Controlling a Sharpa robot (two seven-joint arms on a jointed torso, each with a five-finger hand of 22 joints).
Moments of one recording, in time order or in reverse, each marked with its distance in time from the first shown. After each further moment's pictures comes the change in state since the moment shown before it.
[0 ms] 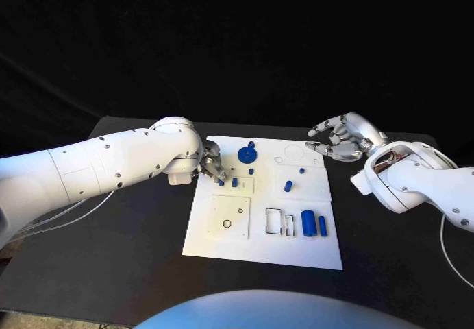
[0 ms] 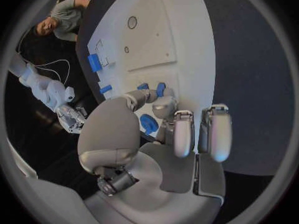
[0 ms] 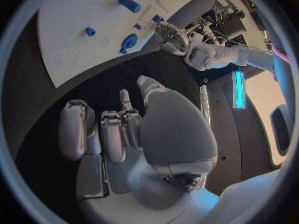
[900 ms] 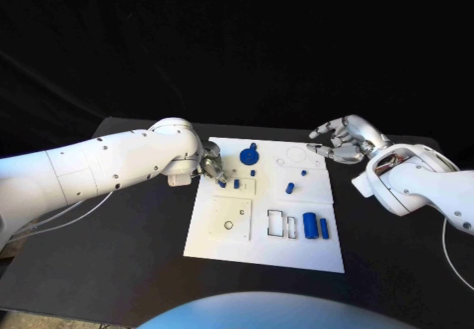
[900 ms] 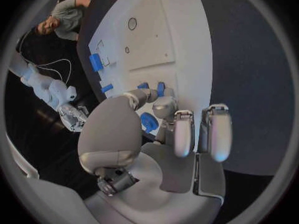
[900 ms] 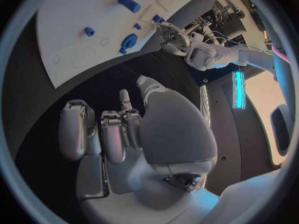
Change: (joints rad) left arm 0.002 -0.022 0.002 0.021 -0.001 -0.011 0.014; left_hand 0.053 -0.008 -0.039 0.047 0.018 -0.009 -0.005 -0.011 -0.055 -0.011 0.004 0.009 0.011 0.000 0.007 0.000 0.000 0.000 0.004 0.004 -0.004 0.000; right arm 0.000 0.003 0.000 -0.002 0.000 0.000 0.000; right_hand 0.006 0.005 -0.009 0.003 0.000 0.000 0.000 -0.004 -0.002 0.000 0.000 0.000 0.000 0.000 0.000 0.000 0.000 0.000 0.000 0.000 0.000 0.000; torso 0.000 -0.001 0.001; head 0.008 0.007
